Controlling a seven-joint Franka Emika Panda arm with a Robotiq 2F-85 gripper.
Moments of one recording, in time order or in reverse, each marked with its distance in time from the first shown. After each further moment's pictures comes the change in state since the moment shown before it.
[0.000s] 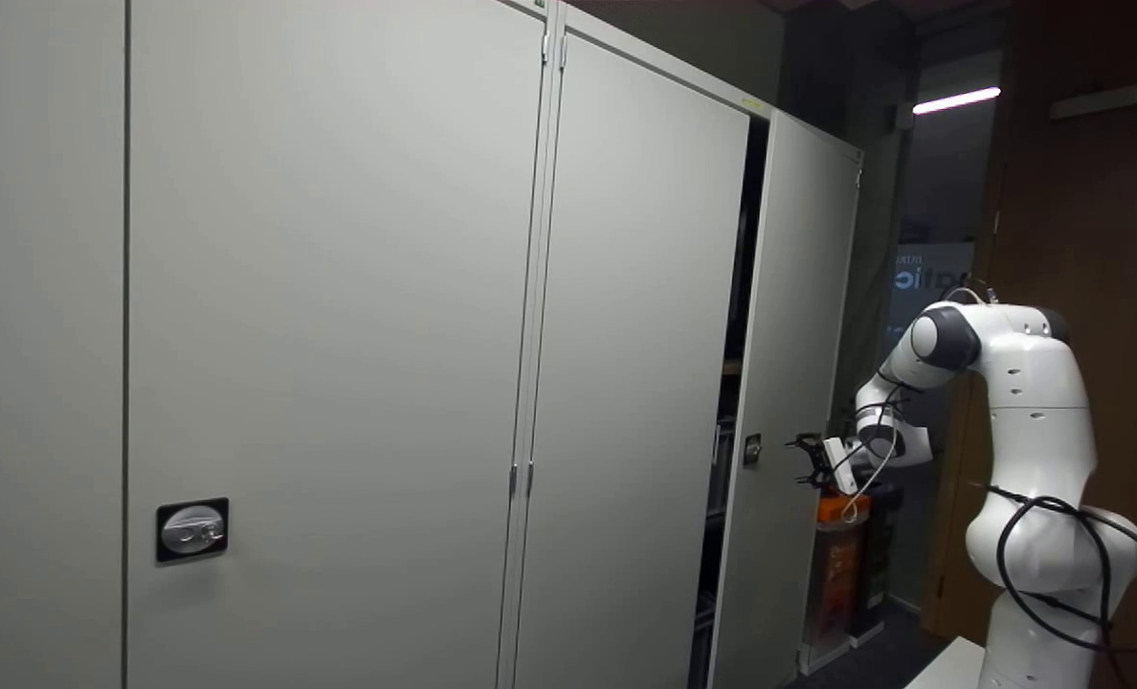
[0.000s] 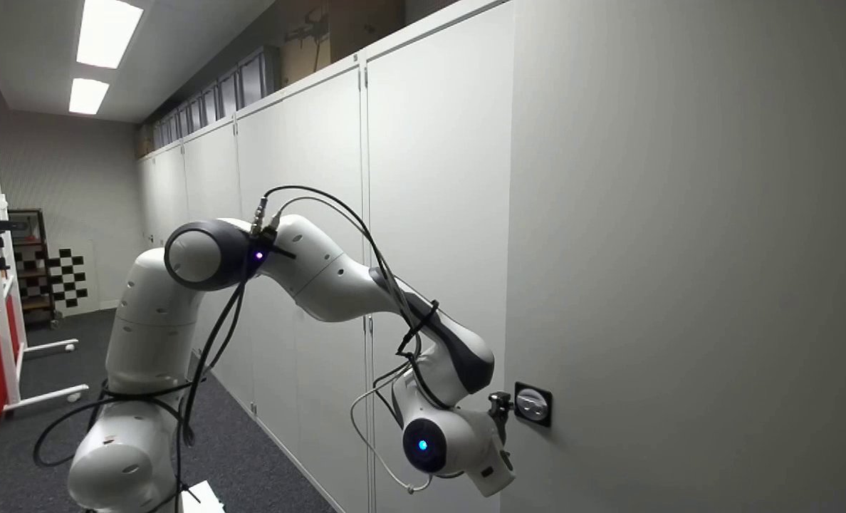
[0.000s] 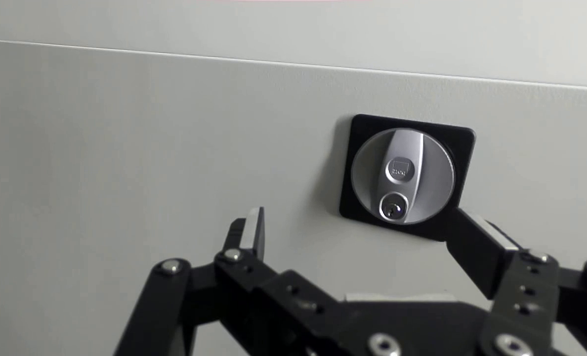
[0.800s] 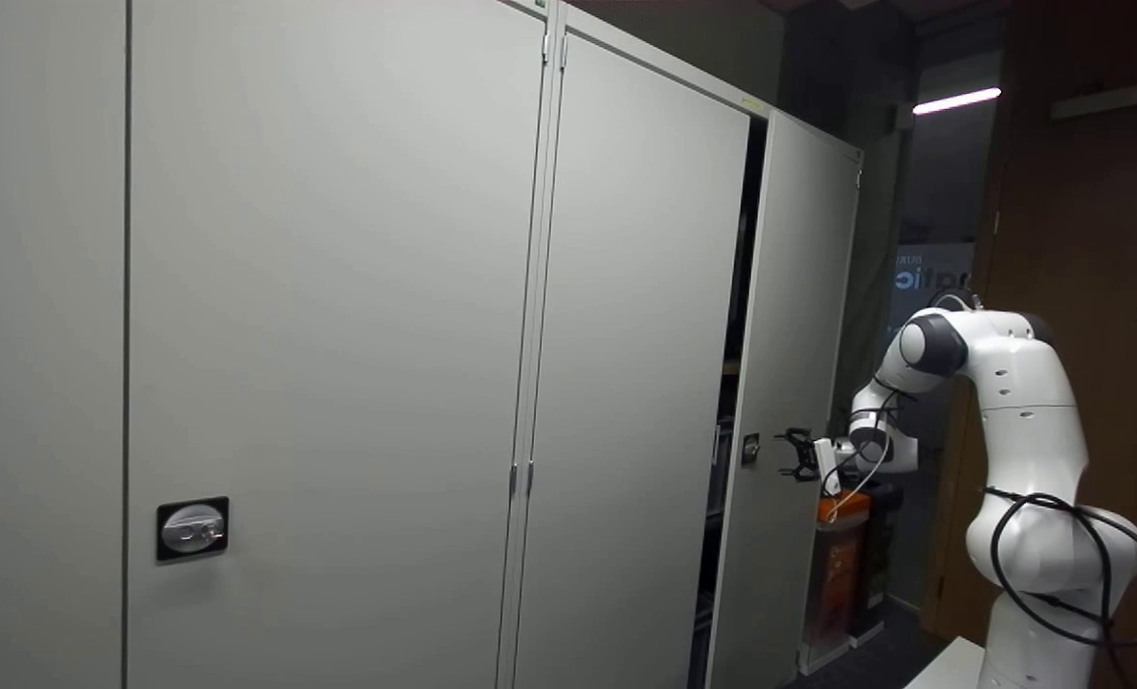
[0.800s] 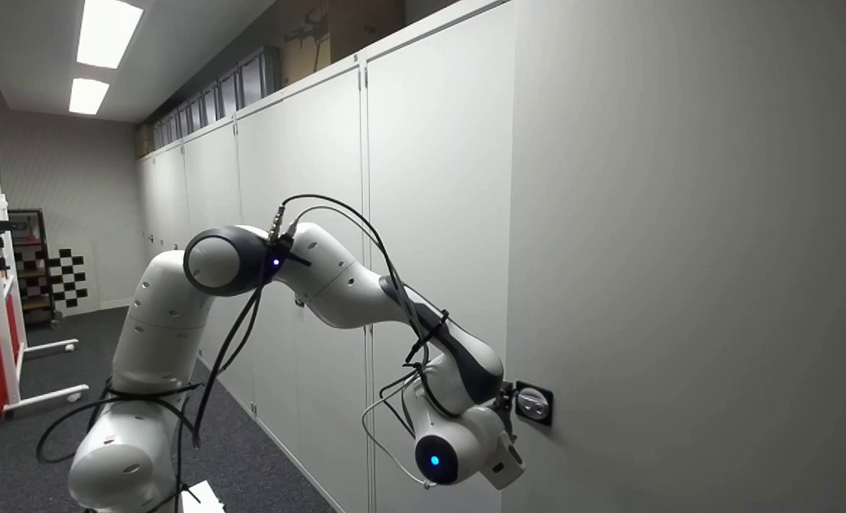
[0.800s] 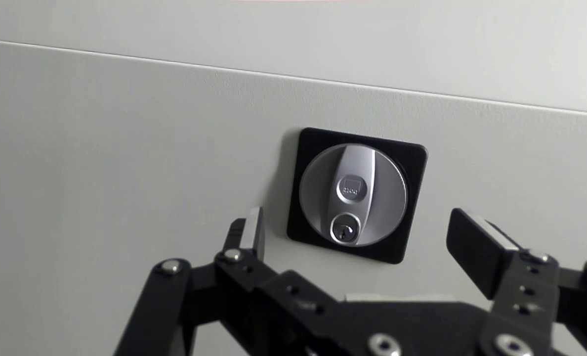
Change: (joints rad) arm 0.007 0.073 0.002 0.058 0.135 -0.142 -0.119
